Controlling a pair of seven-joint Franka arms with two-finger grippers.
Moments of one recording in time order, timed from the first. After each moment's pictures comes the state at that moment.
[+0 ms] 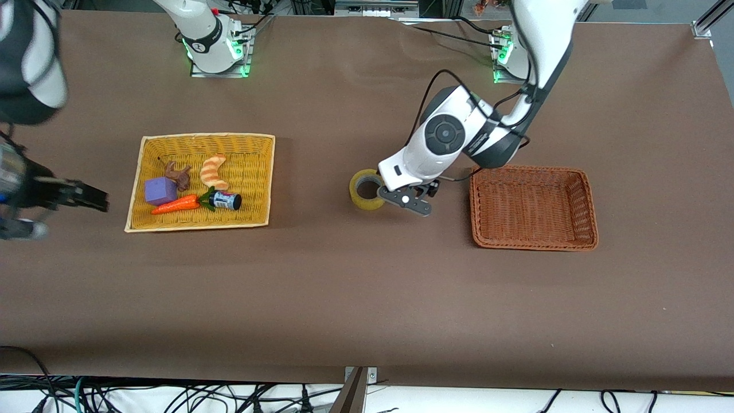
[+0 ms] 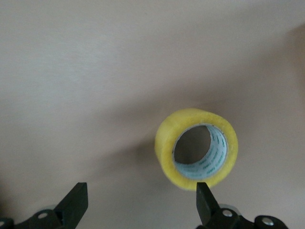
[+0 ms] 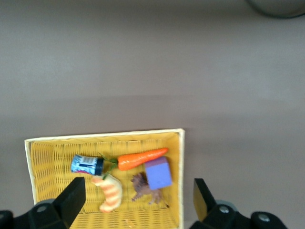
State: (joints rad) left arm -0.39 0.58 -0.30 -1.66 -0.05 2.21 -0.27; right arm -0.04 0.29 0.01 -1.34 -0.08 1.64 -0.02
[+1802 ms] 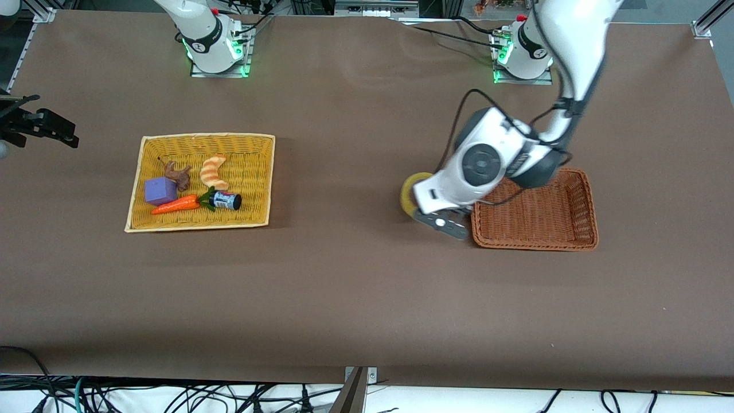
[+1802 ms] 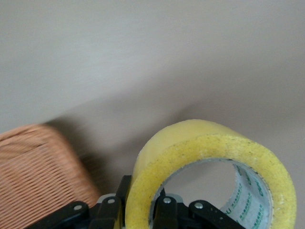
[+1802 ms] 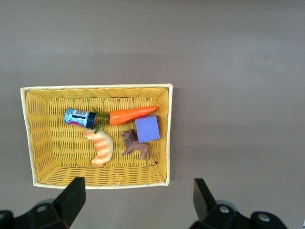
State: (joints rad) left arm -0.21 0.52 -0.27 -1.60 0.05 1.95 -0.06; right arm -0.07 0.02 -0.01 -1.63 -0.07 1.62 -0.10
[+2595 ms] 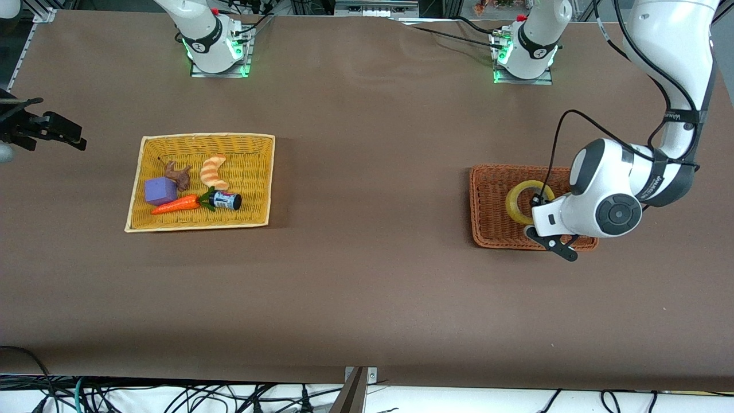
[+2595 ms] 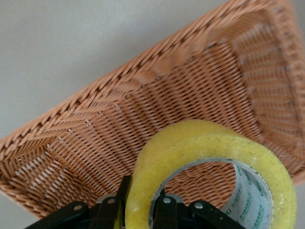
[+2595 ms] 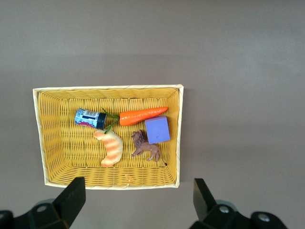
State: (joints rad) left arm 0.12 0.55 -0.27 -1.69 0.21 1.86 0.32; right arm -0.06 0.03 -0.01 -1.63 -0.03 1.62 -0.10
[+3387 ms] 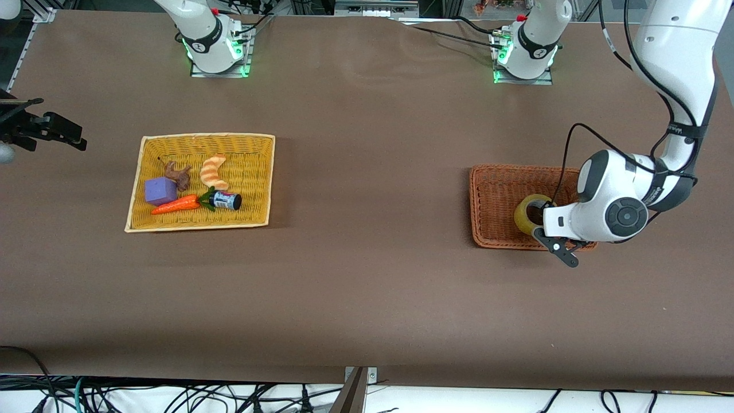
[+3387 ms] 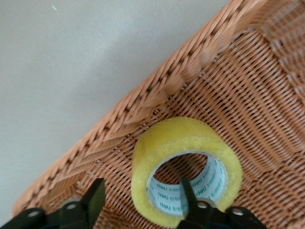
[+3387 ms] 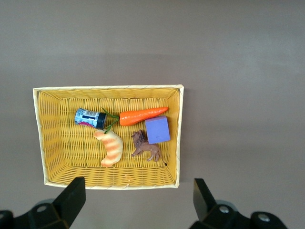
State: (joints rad) left arm 0.19 0.54 -0.29 -1.74 0.26 2.03 0.53; right arm -0.06 0.03 -0.01 -1.63 -0.03 1.62 -0.10
